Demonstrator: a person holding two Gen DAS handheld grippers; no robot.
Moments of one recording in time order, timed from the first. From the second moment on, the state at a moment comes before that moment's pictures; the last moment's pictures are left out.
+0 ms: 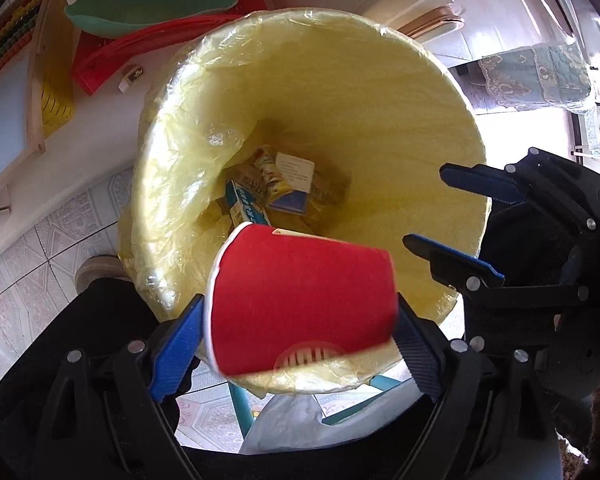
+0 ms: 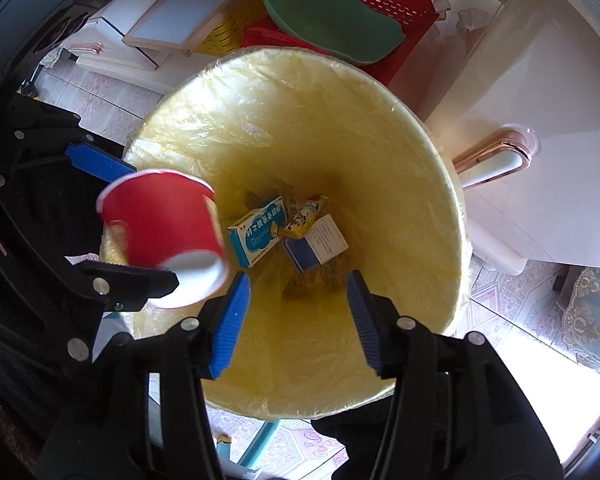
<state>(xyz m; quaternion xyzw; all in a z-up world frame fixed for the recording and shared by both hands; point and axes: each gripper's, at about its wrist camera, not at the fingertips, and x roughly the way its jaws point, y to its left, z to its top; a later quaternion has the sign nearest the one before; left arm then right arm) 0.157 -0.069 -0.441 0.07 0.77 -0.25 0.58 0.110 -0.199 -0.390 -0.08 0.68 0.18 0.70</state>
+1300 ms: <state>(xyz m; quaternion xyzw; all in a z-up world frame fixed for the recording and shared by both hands) 0.221 -0.016 -0.119 0.24 0.59 -0.21 0.74 0.205 -0.261 -0.092 -0.07 0.51 0.19 0.83</state>
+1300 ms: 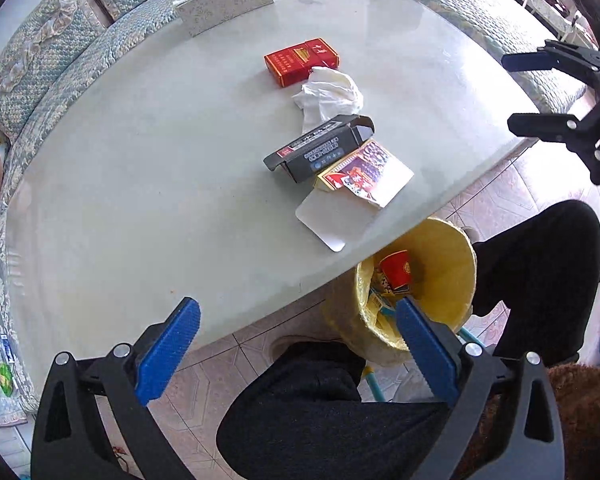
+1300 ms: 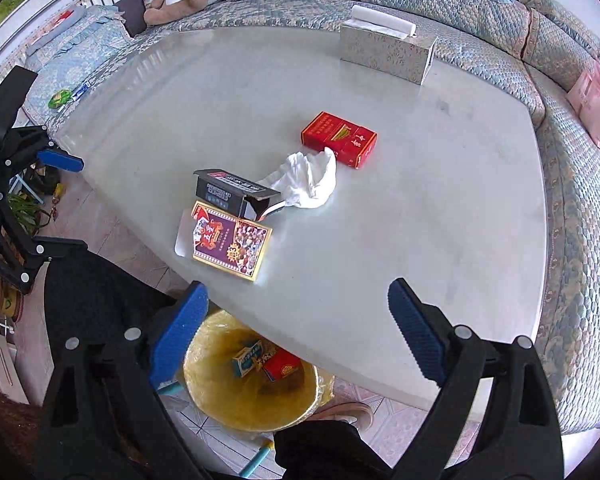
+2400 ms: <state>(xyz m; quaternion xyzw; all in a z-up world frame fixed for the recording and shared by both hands) 0.452 -0.163 -0.181 0.45 0.53 -0.32 0.64 0.342 -0.228 -0.146 -0.12 0.56 0.23 0.79</state>
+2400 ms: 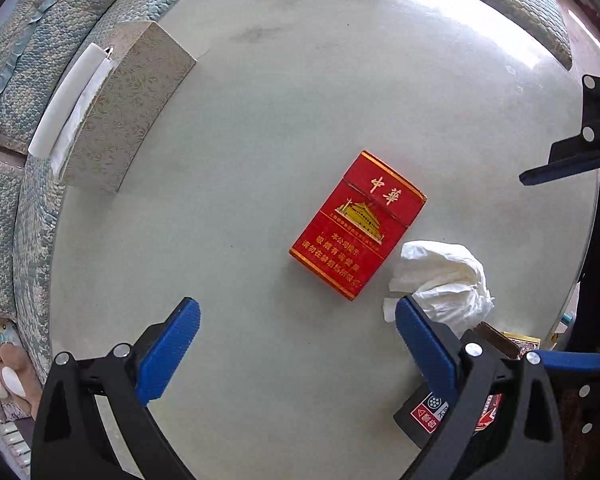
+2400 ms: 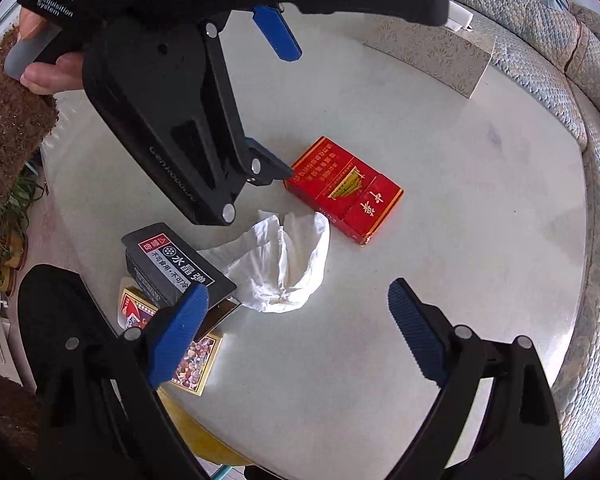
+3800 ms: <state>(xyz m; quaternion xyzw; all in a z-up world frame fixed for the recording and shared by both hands) 0.517 -0.190 -0.265 0.43 0.58 -0.39 0.57 0.373 -0.198 -0.208 -0.14 0.58 0.23 0.77</state>
